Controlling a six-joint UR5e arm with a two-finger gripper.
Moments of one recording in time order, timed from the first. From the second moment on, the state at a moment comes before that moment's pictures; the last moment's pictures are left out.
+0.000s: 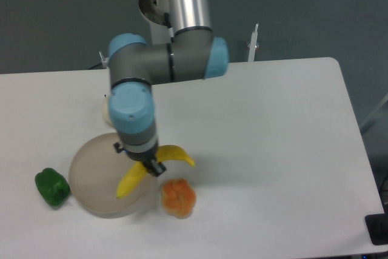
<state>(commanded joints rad) 1.86 -2.05 -1.51 -1.22 1.56 0.97</state>
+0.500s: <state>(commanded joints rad) 1.80 -2.14 -1.53 -1.12 1.56 0.82</state>
